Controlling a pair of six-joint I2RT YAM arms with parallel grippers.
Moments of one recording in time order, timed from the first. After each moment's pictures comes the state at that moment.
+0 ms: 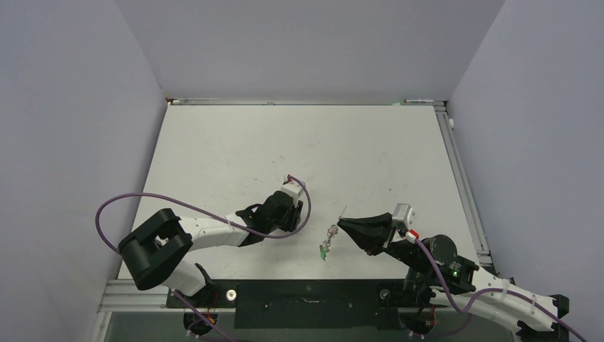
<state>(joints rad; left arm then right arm) -0.92 1.47 0.59 0.17 -0.20 -0.38 1.17 0.27 0.38 0.11 0.05 0.05</state>
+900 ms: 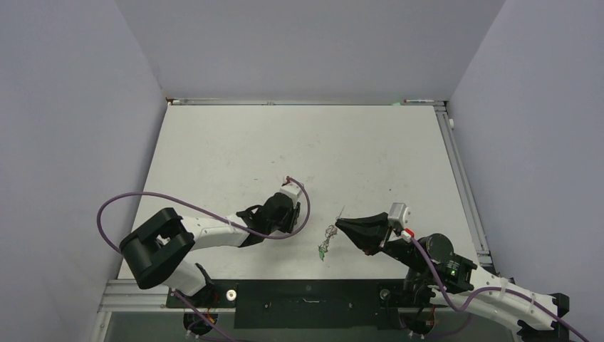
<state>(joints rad) -0.92 1.47 0.58 0.16 -0.24 -0.38 1.17 0.29 0.39 0.11 0.05 0.05</state>
